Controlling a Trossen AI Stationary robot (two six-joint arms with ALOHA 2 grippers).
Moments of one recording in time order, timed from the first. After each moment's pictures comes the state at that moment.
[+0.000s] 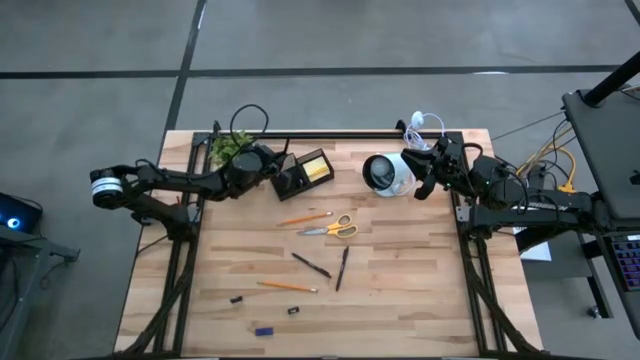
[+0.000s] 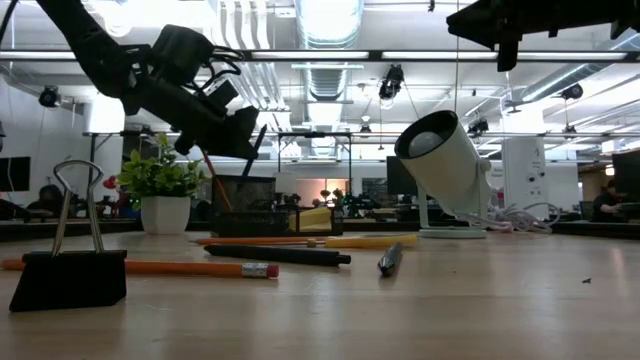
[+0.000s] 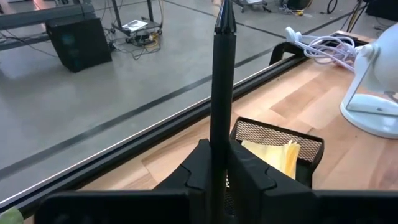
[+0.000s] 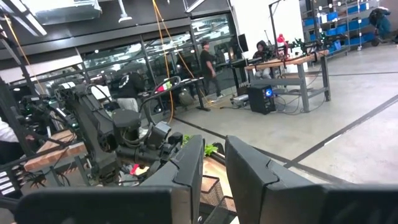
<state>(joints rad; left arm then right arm) 0.38 1.32 0.50 0.52 -0.47 -0.18 -0.22 0.61 0.46 0.28 0.25 0.26</state>
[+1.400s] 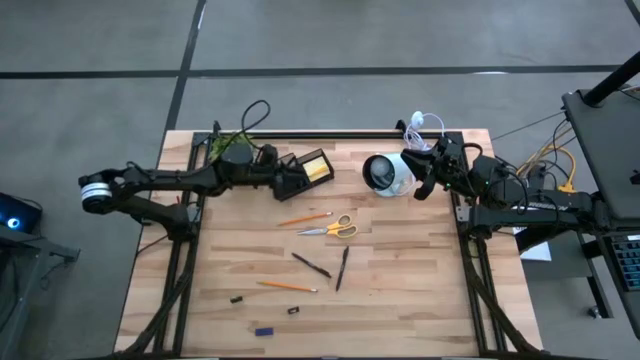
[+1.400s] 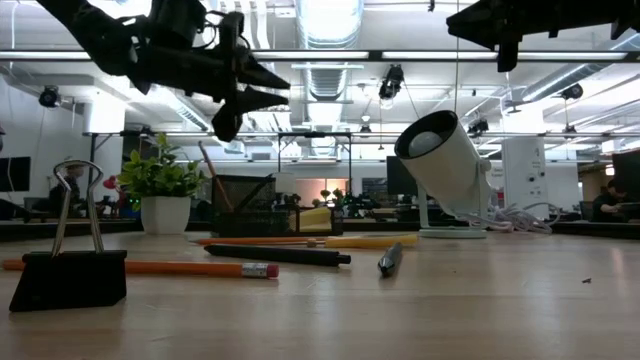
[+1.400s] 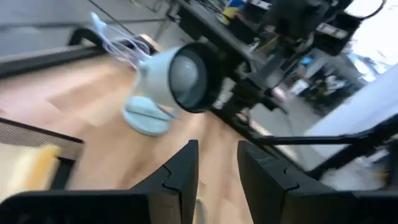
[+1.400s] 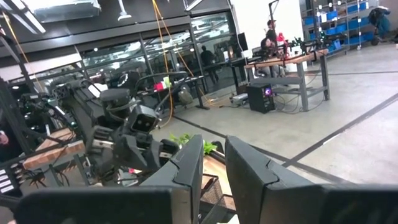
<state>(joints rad) 0.38 1.22 0.58 0.51 0.27 -0.60 -0.22 0.61 0.46 0.28 0.25 0.26</state>
